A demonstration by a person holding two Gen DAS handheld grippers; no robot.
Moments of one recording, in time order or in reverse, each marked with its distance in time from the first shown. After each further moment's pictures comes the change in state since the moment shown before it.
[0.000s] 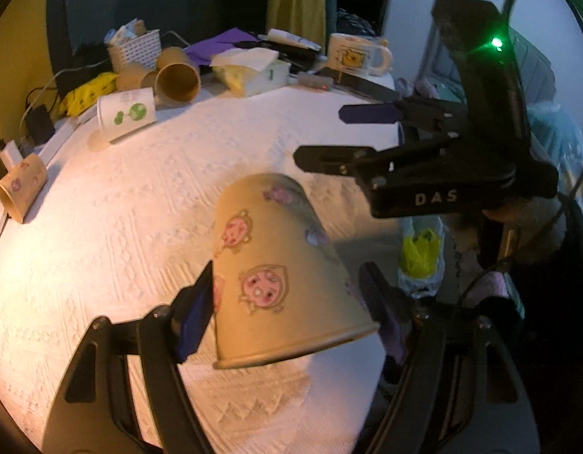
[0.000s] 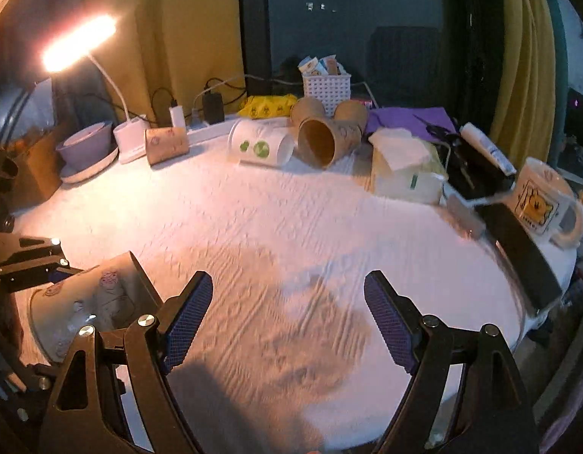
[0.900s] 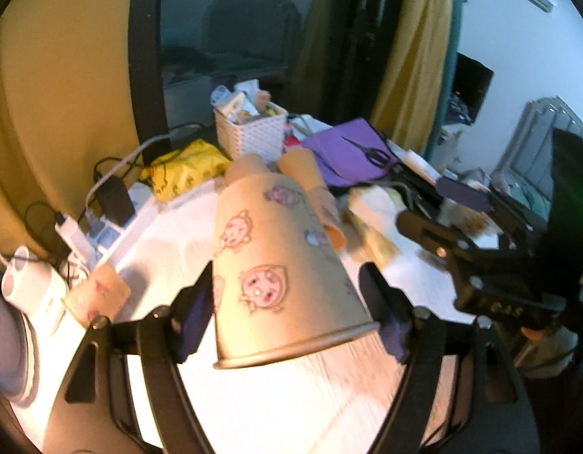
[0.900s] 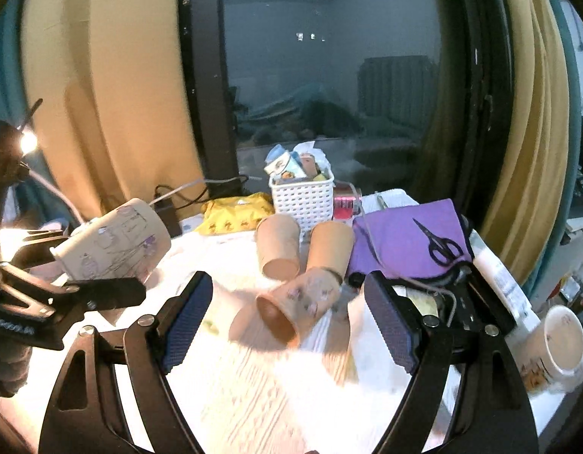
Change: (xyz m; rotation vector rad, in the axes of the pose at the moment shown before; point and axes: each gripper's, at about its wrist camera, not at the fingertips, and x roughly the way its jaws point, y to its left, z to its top) left arm -0.013 0.150 0.174 -0.295 -0.141 0.186; right arm 0.063 -0.053 0.182 0.027 -0.137 -0.016
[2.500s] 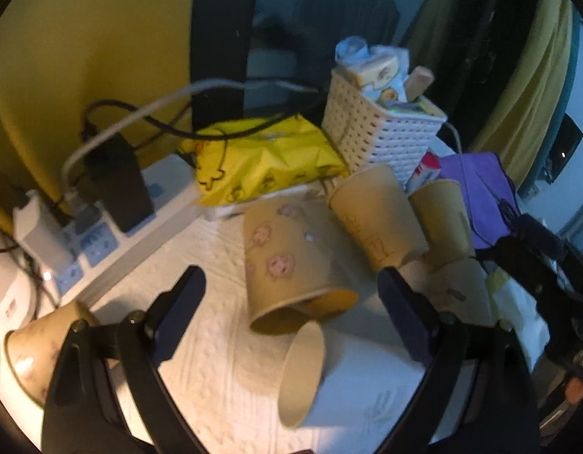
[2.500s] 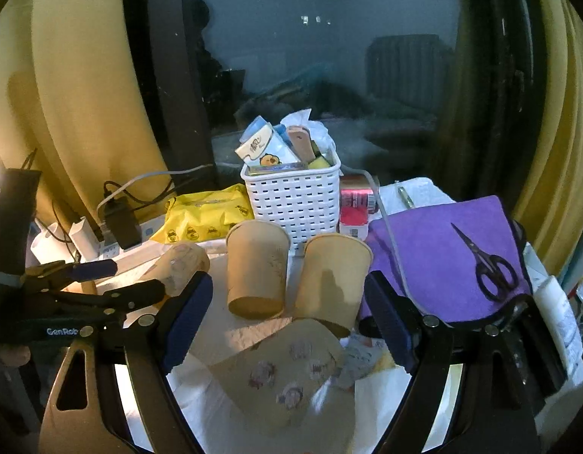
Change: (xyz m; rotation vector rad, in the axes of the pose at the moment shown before) left arm 0.163 0.098 0.061 -0.299 0.063 0.194; right arm 0.141 -0.029 0.024 0.016 0.074 0.034
